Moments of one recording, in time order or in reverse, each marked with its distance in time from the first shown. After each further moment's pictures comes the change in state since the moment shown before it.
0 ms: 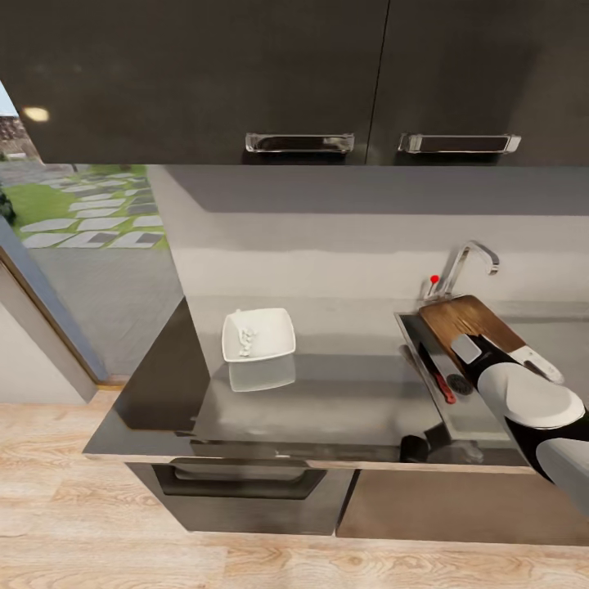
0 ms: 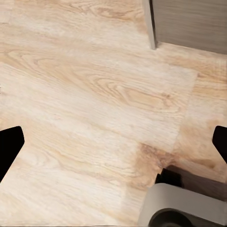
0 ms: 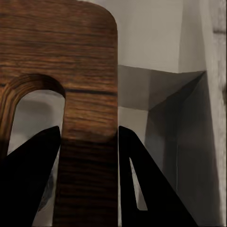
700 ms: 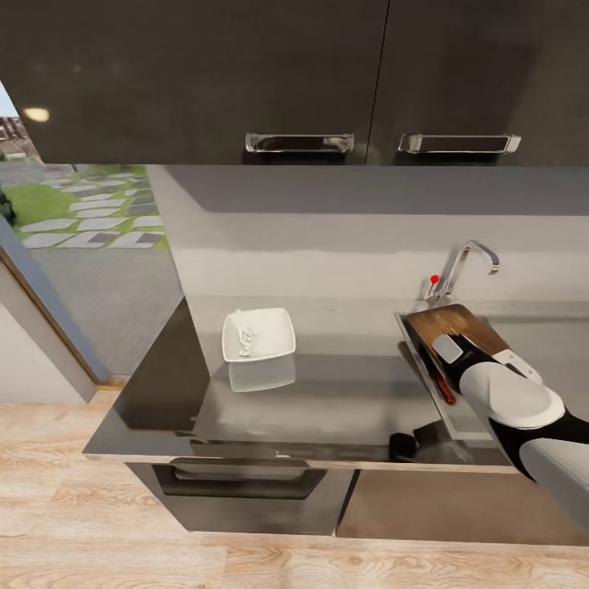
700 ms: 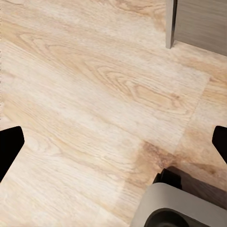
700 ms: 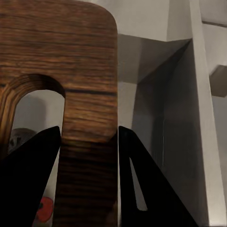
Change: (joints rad) left arm 0.000 0.011 0.000 0.002 0.120 0.000 -0.003; right arm 0.001 0.063 0.006 0.007 -0.010 0.006 -0.110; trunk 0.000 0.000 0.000
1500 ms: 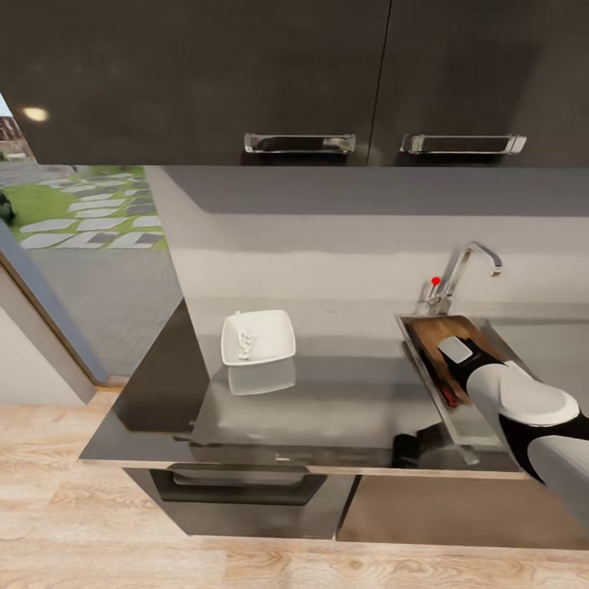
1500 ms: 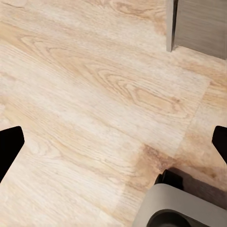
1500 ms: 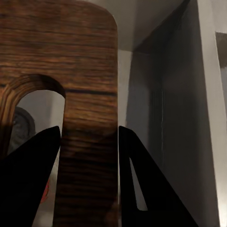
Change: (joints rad) left arm 0.000 0.004 0.000 0.000 0.000 0.000 0.001; right arm 0.000 -0.032 -0.103 0.033 -0.031 0.022 -0.003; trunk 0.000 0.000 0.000
